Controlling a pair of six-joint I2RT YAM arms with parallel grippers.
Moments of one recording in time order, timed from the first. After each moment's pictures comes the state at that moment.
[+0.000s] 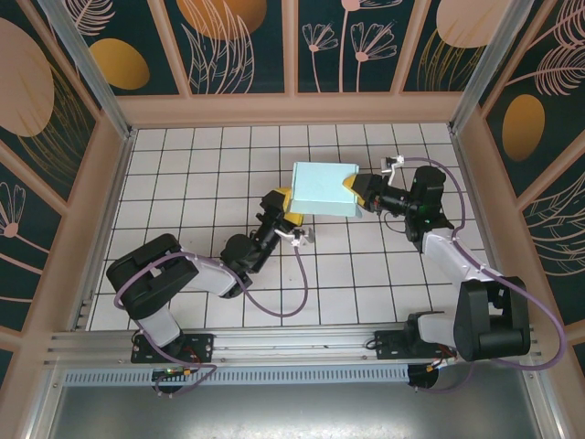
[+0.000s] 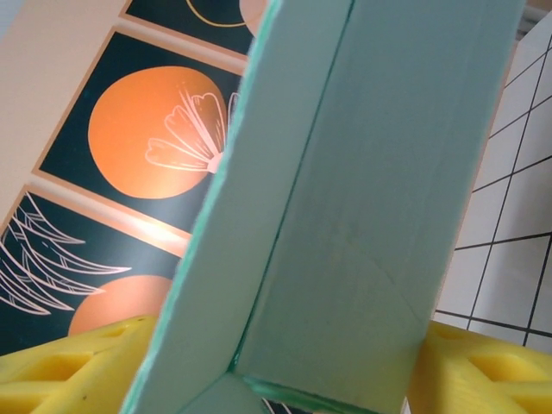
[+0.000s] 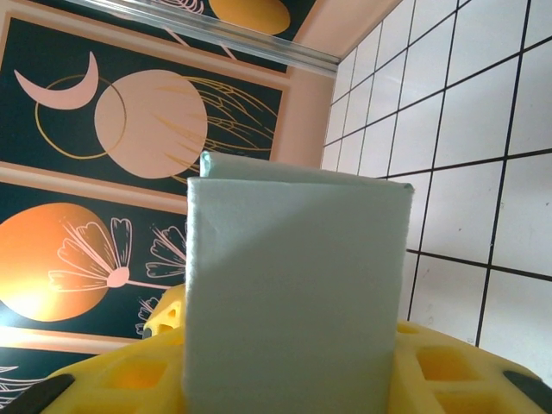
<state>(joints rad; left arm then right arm) -0.92 1.71 0.51 1.49 -0.29 1.33 0.12 1.26 0.67 0.39 -1.01 1.09</state>
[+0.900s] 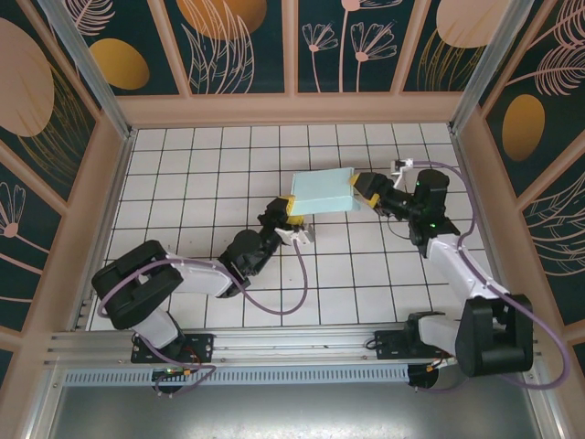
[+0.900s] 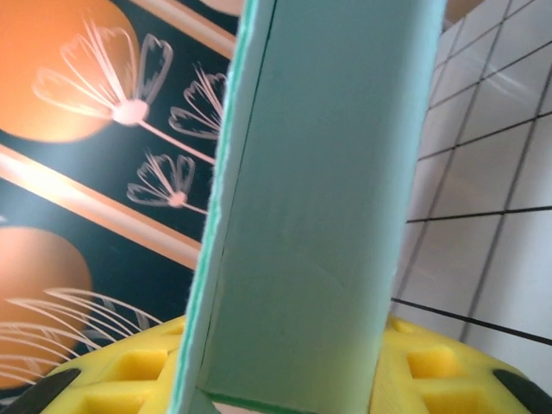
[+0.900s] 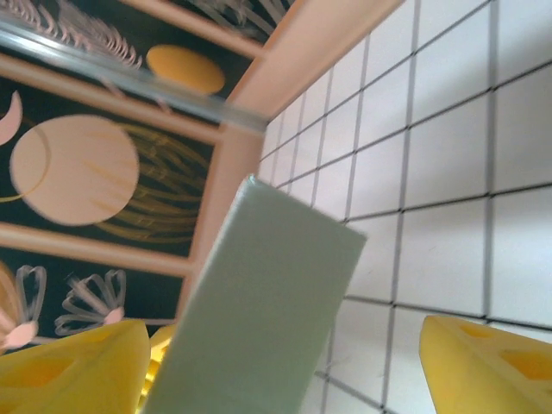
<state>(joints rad) -0.93 1.58 0.52 1.10 -0.33 0.99 0.09 1.14 0.67 0.17 -0.76 0.86</state>
